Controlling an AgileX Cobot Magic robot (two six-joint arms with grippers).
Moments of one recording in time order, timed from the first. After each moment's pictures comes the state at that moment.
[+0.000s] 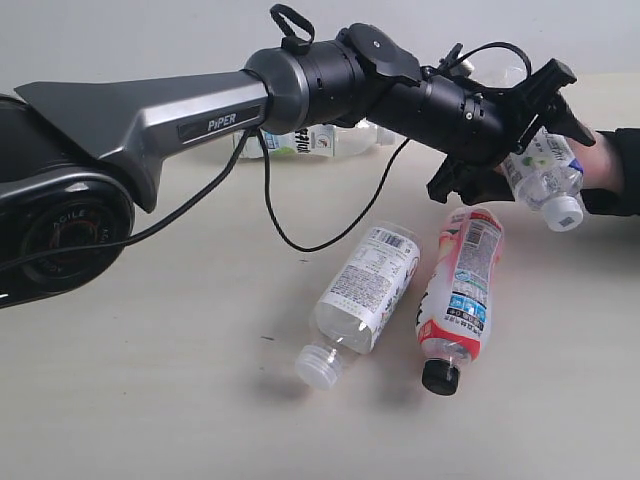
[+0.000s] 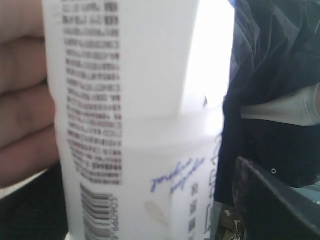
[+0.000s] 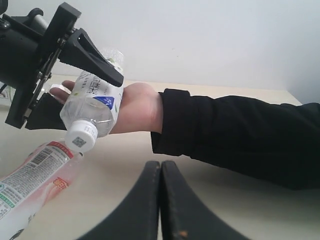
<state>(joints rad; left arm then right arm) -0.80 2.51 -2.16 -1.14 0.72 -0.10 0.18 0.01 0.00 -0.19 0.29 0.10</state>
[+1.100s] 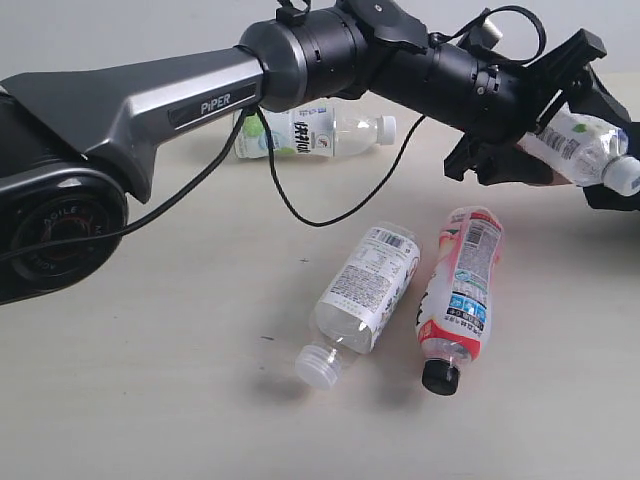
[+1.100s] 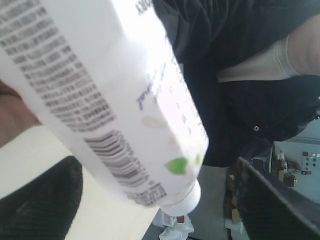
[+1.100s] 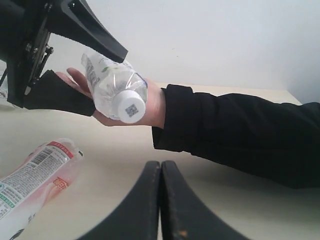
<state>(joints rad) -0.80 2.50 -2.24 -1.15 0.84 -0.01 0.18 0.01 0.00 -0.19 0.29 0.10</state>
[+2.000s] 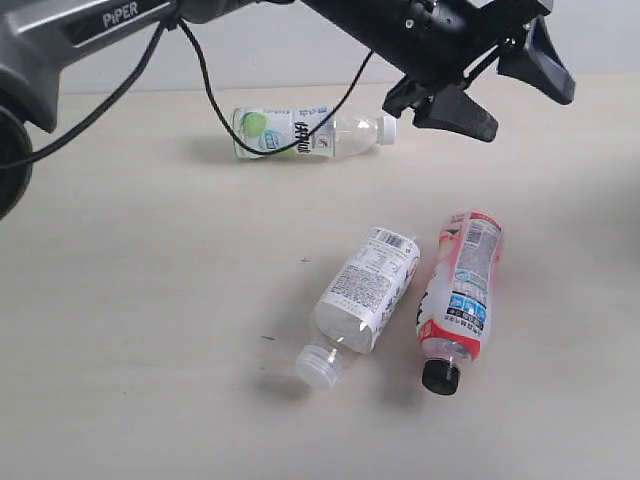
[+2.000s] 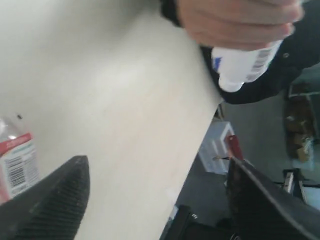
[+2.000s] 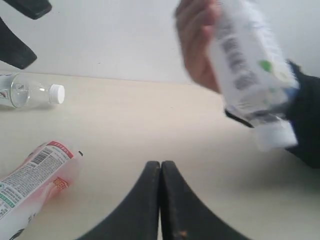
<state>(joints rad) -0.71 2.35 -2.24 -0.95 1.14 0.12 0.18 0.01 0.00 -0.19 0.29 0.10</state>
